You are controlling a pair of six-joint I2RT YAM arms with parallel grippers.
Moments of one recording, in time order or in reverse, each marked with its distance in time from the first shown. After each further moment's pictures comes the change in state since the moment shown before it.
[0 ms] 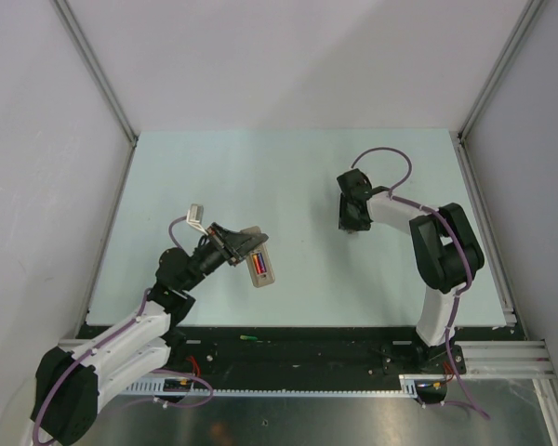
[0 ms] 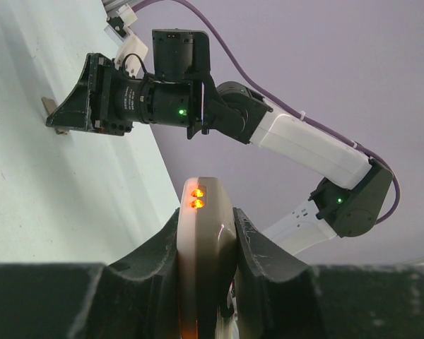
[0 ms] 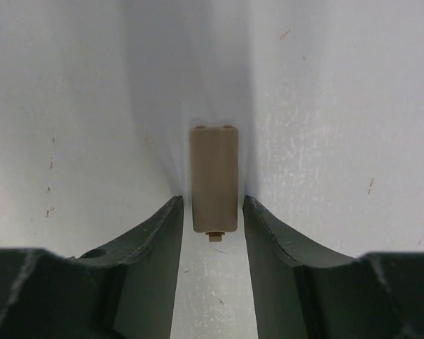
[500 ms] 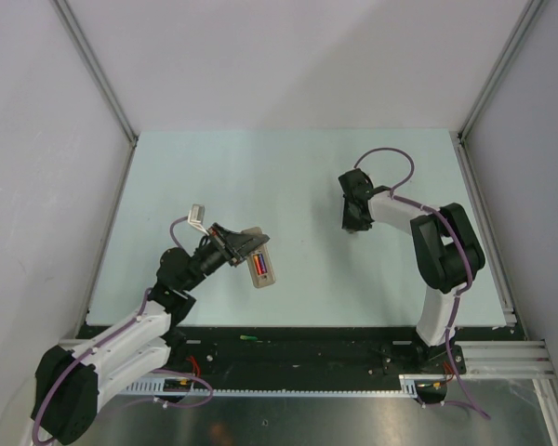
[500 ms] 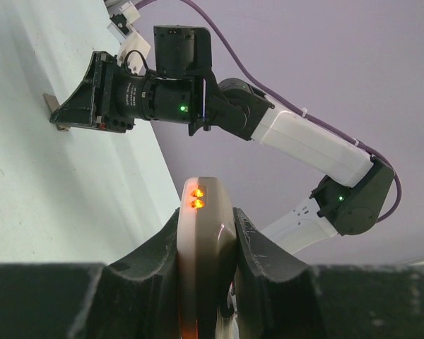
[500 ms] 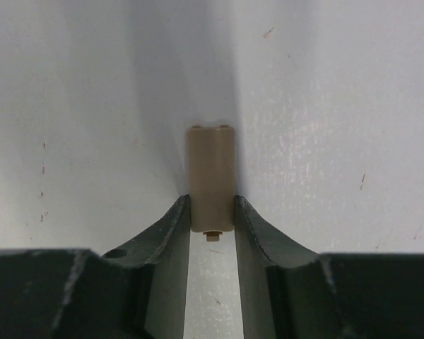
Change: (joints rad) left arm -0.008 0.006 0.000 -0.001 0.000 0.000; right arm -0.005 -0.003 -0.001 -0.011 0.009 0.026
